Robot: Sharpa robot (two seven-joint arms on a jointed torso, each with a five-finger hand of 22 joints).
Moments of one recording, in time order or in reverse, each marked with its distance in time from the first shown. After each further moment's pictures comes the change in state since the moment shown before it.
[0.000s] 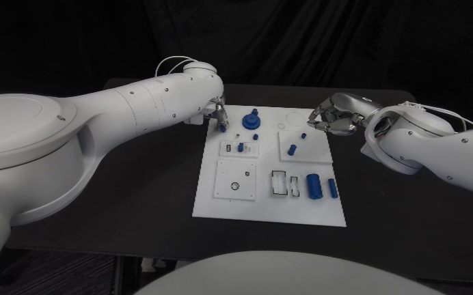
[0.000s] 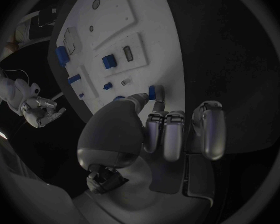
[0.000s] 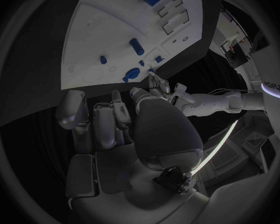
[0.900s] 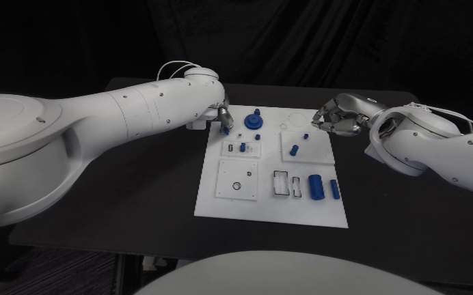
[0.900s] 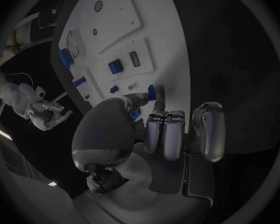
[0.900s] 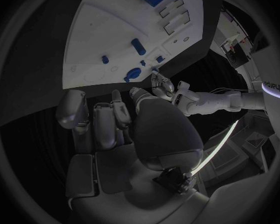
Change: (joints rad) left arm -0.001 -0.076 0.000 0.155 0.000 -0.080 -0.023; left_hand -0.101 -0.115 0.283 -0.124 -0.010 0.008 -0.018 0.072 0.125 0.004 -0.017 0.000 0.000 -0.001 -0.013 0.000 0.000 0.000 0.011 -0.011 0.021 0.000; right arm 0.000 -0.008 0.000 -0.002 0.000 0.000 -0.001; right_hand 0.004 -0.004 0.006 0.000 0.011 0.007 0.000 0.000 0.000 0.000 0.000 -0.004 0.000 0.000 0.000 0.000 0.000 0.000 0.000 0.000 -0.008 0.000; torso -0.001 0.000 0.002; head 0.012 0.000
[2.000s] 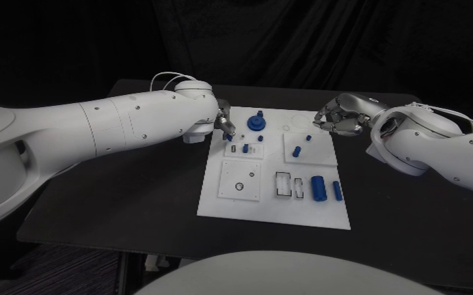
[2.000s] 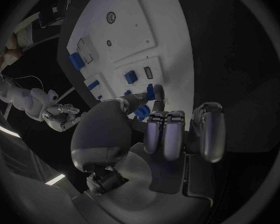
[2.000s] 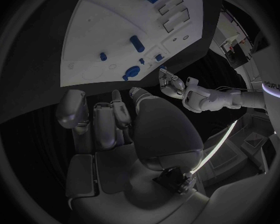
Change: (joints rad) left arm 0.000 -0.150 0.000 0.292 0.000 -0.166 -0.048; left_hand -0.078 0.008 0.073 -0.048 -0.084 0.016 -0.012 0.018 0.026 0.000 -0.007 0.000 0.000 0.001 -0.008 0.000 0.000 0.000 0.000 -0.007 0.002 0.001; right arm 0.000 -0.011 0.000 0.001 0.000 0.000 -0.001; right_hand 0.004 -0.004 0.005 0.000 0.008 0.000 0.000 0.000 0.000 -0.007 0.000 0.000 0.000 0.000 0.000 -0.004 0.000 0.000 0.000 0.000 -0.005 0.000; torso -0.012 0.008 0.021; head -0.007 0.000
